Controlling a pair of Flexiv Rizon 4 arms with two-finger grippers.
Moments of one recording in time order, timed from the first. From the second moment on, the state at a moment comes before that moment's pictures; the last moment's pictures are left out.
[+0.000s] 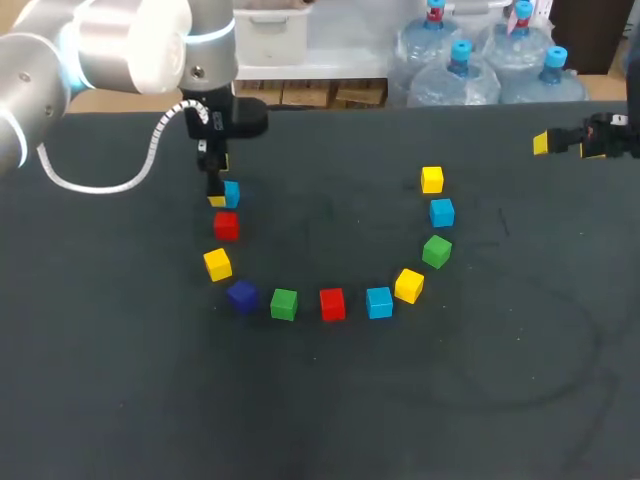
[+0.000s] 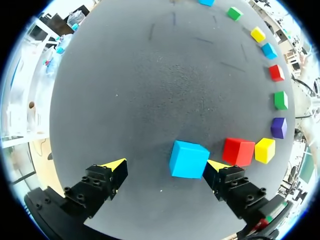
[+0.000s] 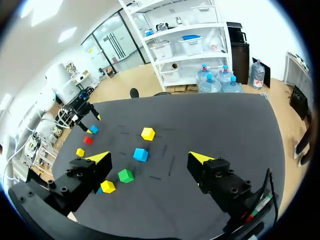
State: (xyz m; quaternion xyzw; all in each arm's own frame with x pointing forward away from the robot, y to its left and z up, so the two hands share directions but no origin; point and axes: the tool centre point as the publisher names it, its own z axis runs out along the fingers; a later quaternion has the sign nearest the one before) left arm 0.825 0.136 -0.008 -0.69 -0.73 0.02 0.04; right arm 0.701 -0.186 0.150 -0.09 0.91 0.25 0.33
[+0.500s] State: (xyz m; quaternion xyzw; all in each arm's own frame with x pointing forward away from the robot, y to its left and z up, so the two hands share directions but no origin) left arm 0.816 0.132 -0.020 -0.68 -0.73 0.03 0.05; right arm 0.701 -0.186 0.150 -0.09 0.91 0.25 0.33
